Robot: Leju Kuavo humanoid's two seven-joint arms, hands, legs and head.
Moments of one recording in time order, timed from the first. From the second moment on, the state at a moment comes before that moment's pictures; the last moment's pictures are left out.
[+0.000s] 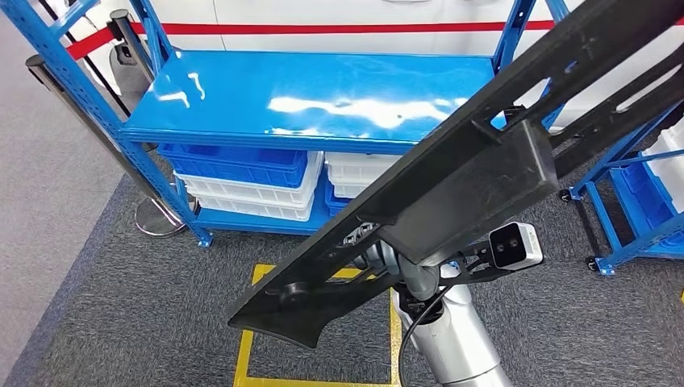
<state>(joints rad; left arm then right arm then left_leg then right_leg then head) -0.08 -0.03 -0.43 -0.16 0.37 0.22 0.16 -0.37 0.17 0.34 -1.43 -0.46 1.03 -0.57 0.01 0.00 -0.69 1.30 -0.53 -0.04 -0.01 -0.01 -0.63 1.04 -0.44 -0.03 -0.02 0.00</state>
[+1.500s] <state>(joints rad) -0.08 -0.03 -0.44 -0.16 0.37 0.22 0.16 -0.38 0.18 0.31 -1.47 -0.44 1.00 -0.56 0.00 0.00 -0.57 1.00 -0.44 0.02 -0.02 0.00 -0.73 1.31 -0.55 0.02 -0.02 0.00</state>
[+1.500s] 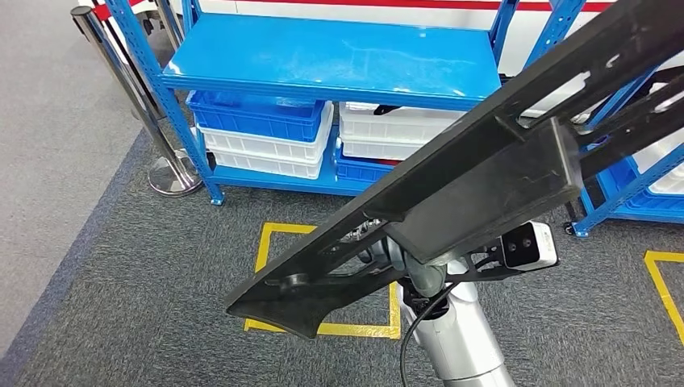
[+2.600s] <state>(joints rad) -0.08 -0.03 -0.45 -0.16 0.37 0.24 0.16 -0.38 0.20 0.29 -1.49 -0.43 1.00 -0.55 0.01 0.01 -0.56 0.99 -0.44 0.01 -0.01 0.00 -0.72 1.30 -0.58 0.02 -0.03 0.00</state>
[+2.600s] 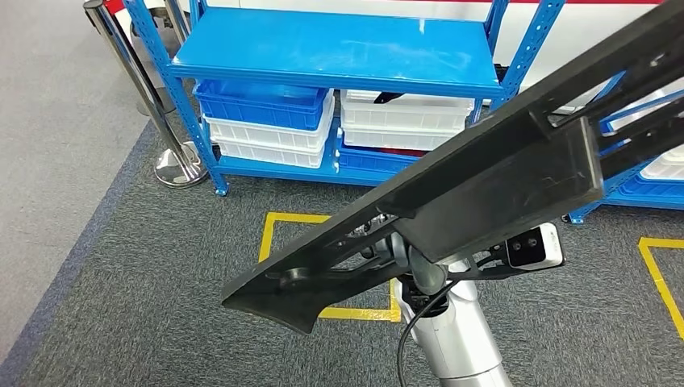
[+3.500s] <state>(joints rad) -0.08 -0.02 -0.45 -0.16 0.37 0.24 0.15 -0.38 0.20 0.29 -1.50 -0.45 1.02 -0.52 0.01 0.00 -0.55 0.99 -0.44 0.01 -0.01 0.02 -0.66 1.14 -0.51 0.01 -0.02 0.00</state>
